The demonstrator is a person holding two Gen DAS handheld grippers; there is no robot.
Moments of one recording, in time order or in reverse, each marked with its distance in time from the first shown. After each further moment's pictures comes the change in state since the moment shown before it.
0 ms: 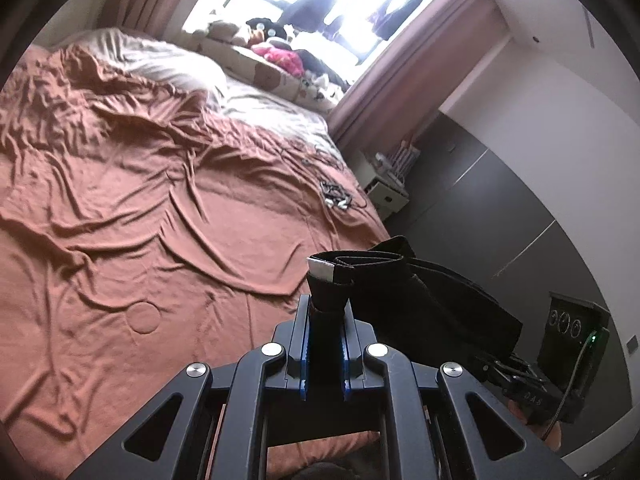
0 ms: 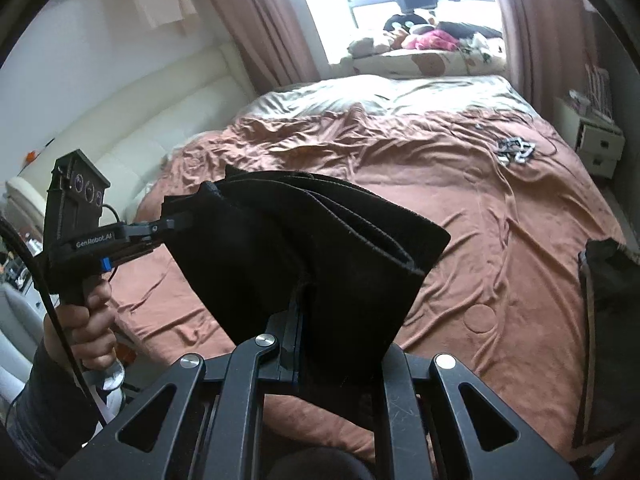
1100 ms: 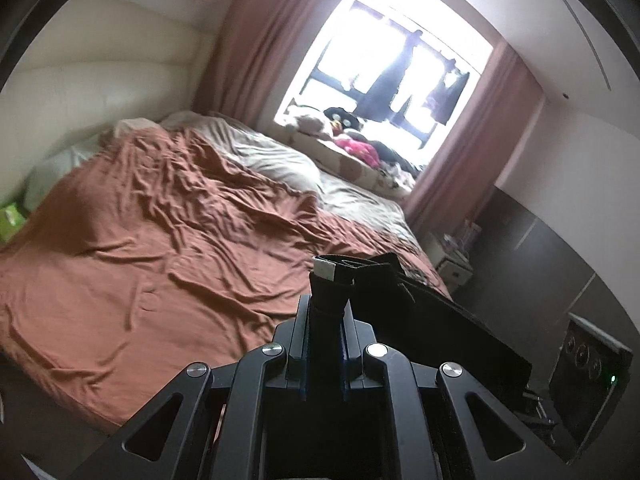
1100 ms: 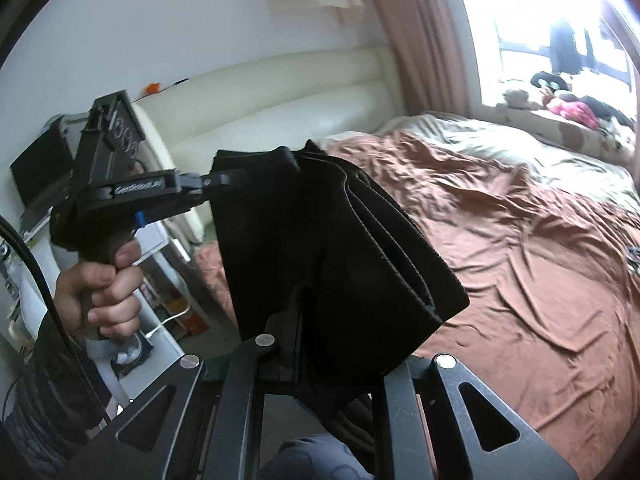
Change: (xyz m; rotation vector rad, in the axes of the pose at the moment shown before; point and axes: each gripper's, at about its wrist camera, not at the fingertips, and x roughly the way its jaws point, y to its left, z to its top) left arm -0.277 0.102 0.008 -0.031 -0.284 0.275; right arm 0.054 0.167 0.017 -0.312 -0.028 0.323
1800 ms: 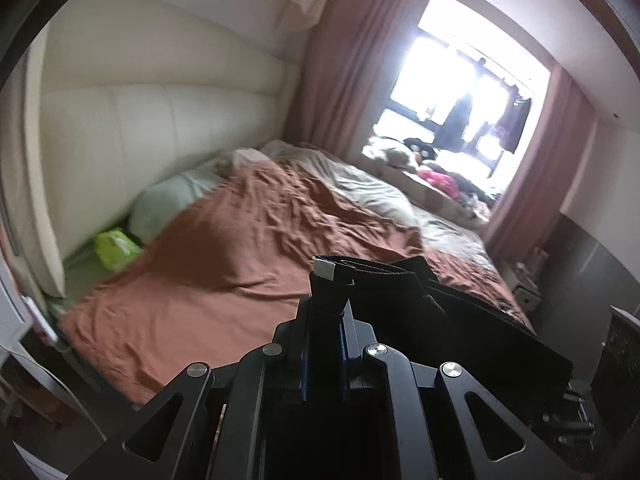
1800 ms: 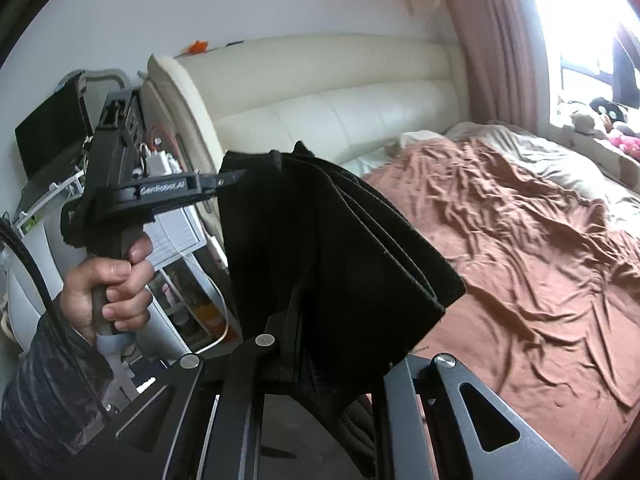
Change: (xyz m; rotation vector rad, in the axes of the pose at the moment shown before) left arm -0.092 0.214 0.037 -0.008 -0.098 0.242; right arm 0.181 0.079 0.045 -0.117 0.035 0.088
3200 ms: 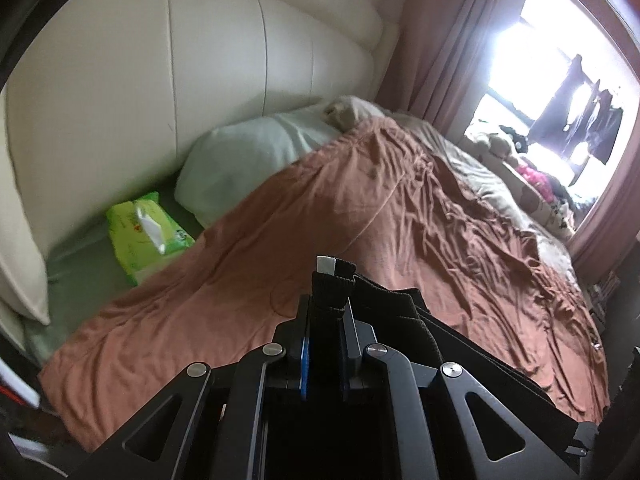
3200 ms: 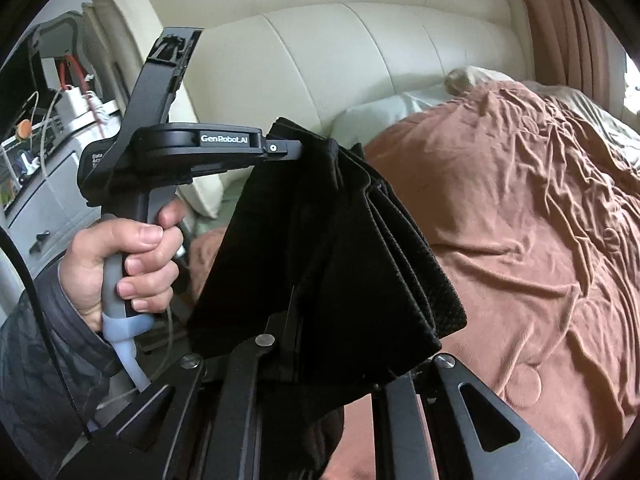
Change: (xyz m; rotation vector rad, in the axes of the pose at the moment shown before) left arm 0.244 0.209 0.020 -0.119 0.122 0.214; right arm 0.385 -0.063 0.041 -0.052 0.166 0.125
